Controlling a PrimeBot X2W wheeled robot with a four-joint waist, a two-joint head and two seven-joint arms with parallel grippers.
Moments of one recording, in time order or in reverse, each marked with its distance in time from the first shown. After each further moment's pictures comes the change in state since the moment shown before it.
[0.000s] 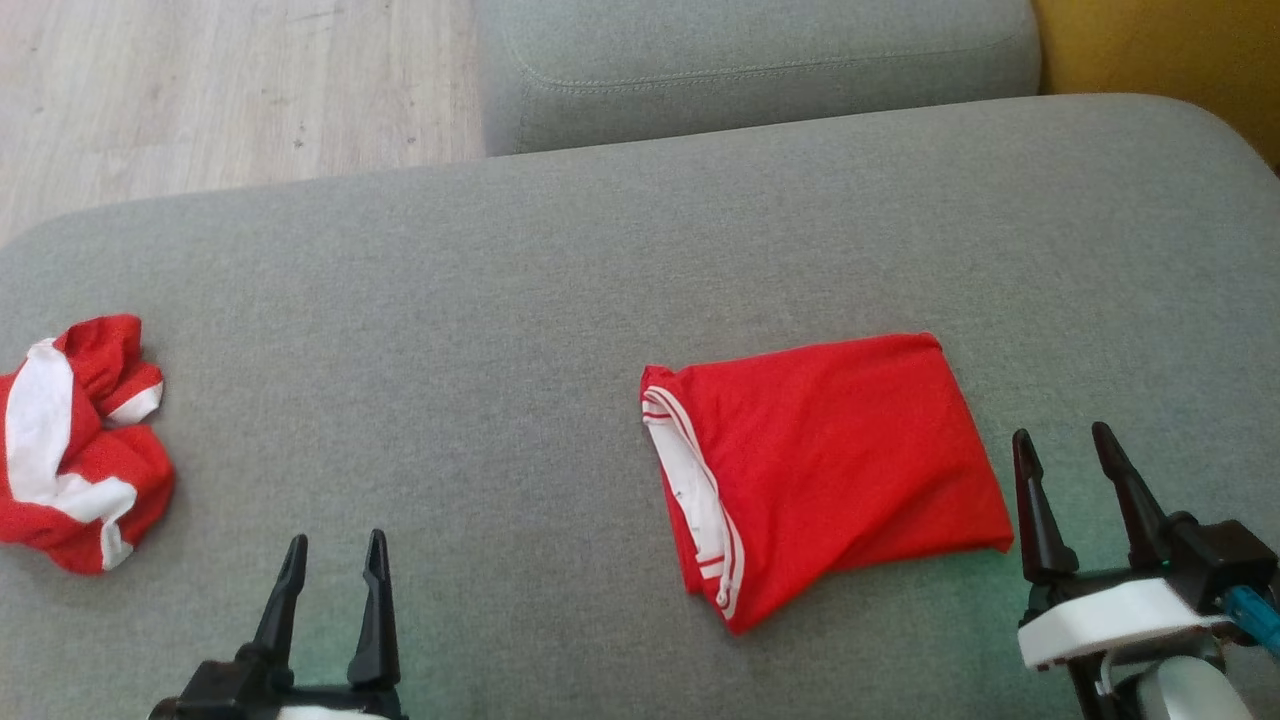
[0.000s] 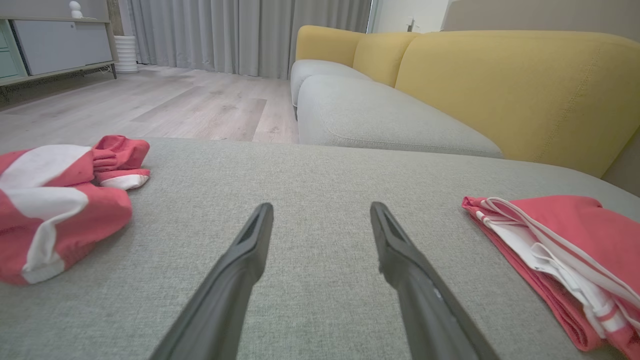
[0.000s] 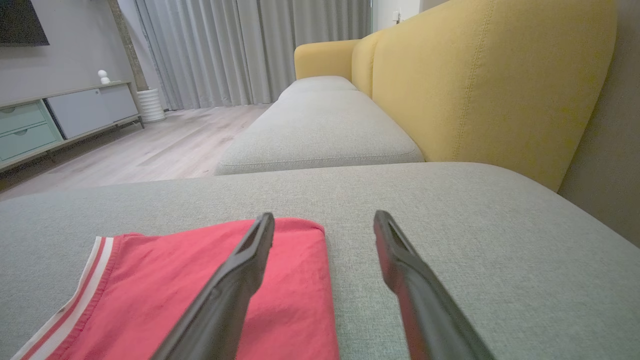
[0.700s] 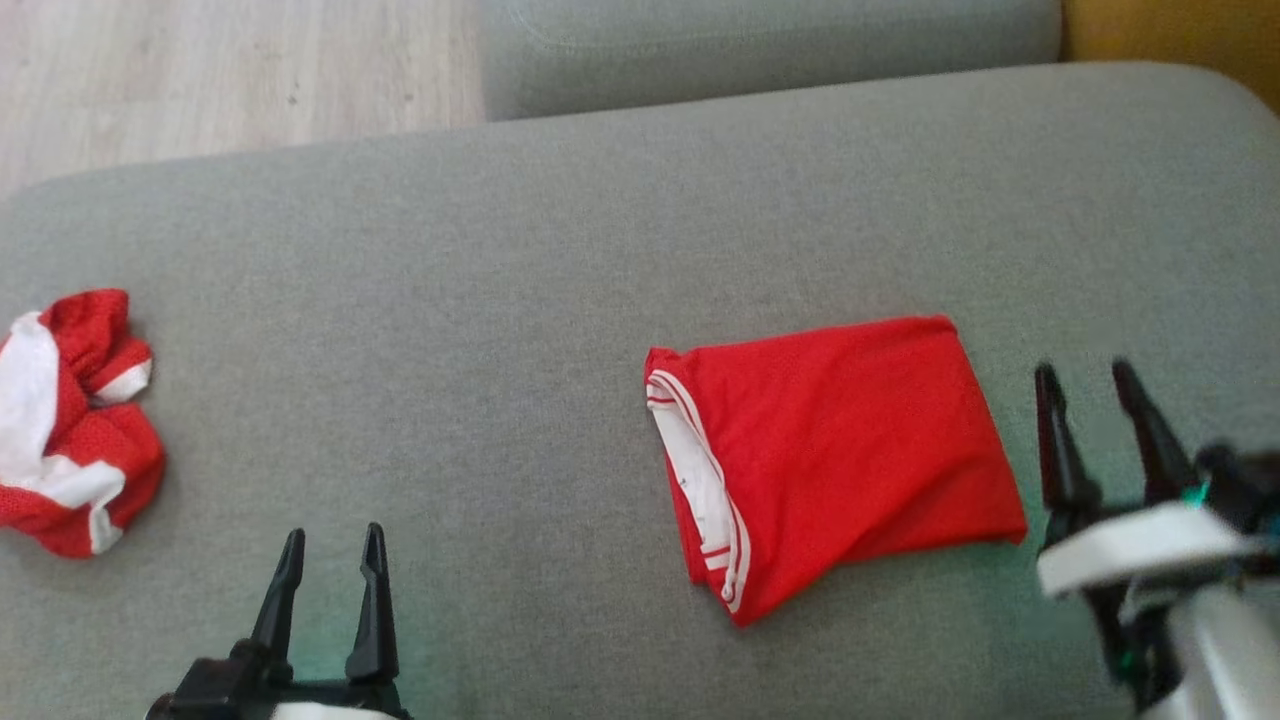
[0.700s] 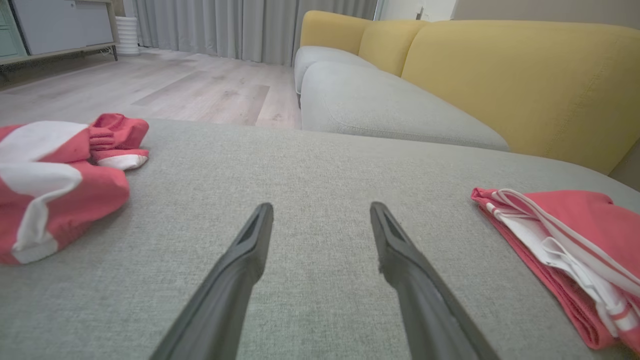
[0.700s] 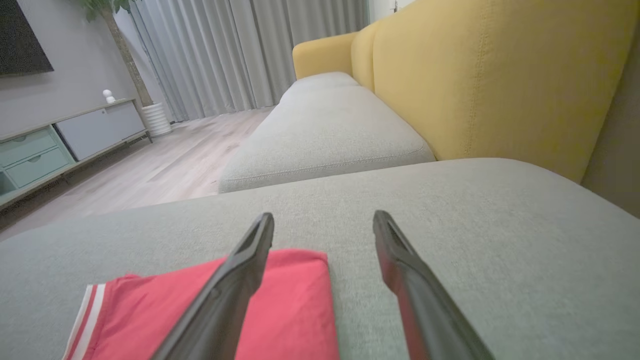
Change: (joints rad) left arm 0.000 0.000 -0.002 -0.014 -0.022 -0.007 0.000; right arm -0.070 -0.029 0.012 -0.013 0.128 0.000 0.034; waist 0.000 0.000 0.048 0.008
